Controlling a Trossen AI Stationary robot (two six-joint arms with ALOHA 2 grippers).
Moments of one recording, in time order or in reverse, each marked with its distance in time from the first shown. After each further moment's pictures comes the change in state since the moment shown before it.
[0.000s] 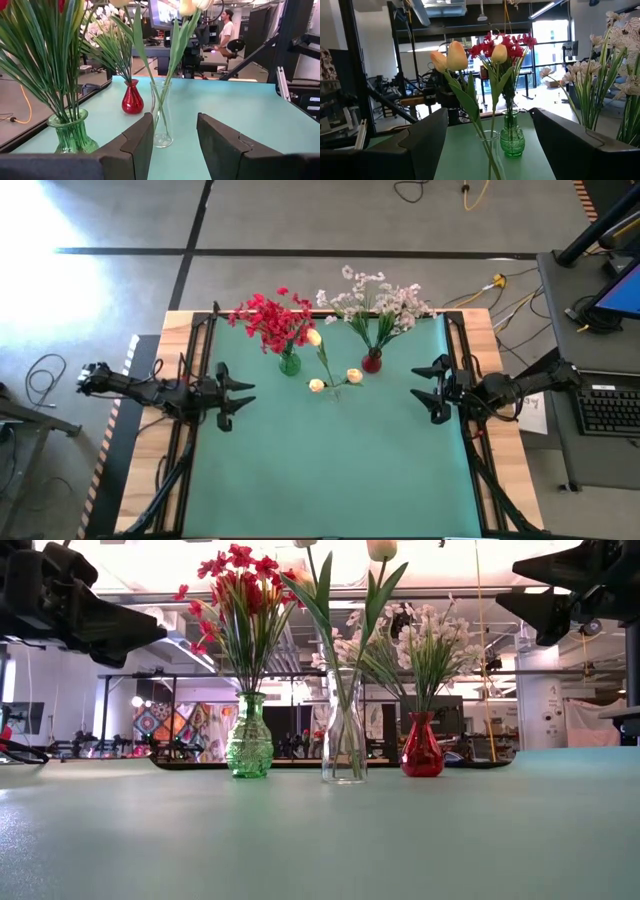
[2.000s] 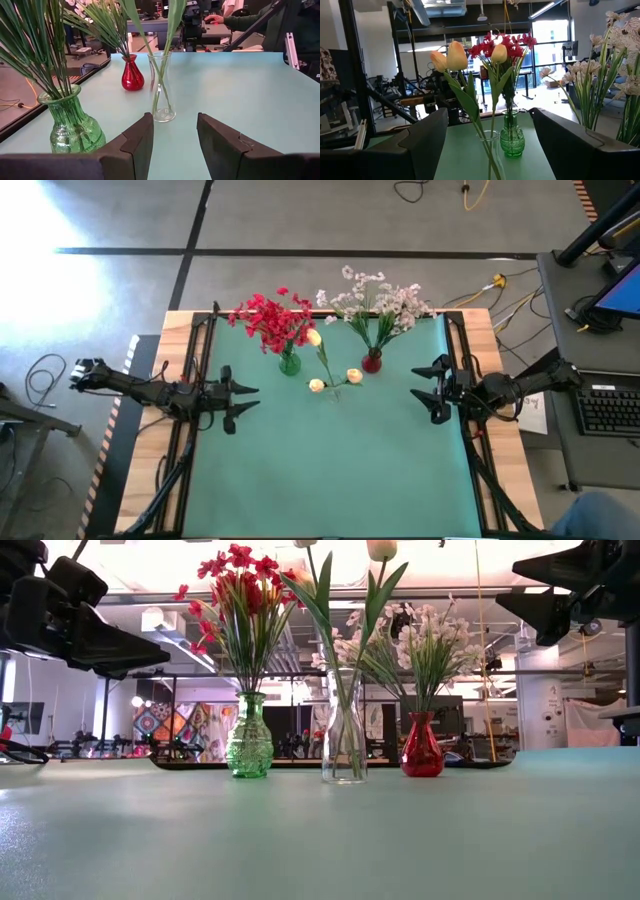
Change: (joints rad) left arm 0.000 0.144 0.000 0.000 0.000 0.000; right arm 0.000 0.000 -0.001 0.000 0.000 0.000
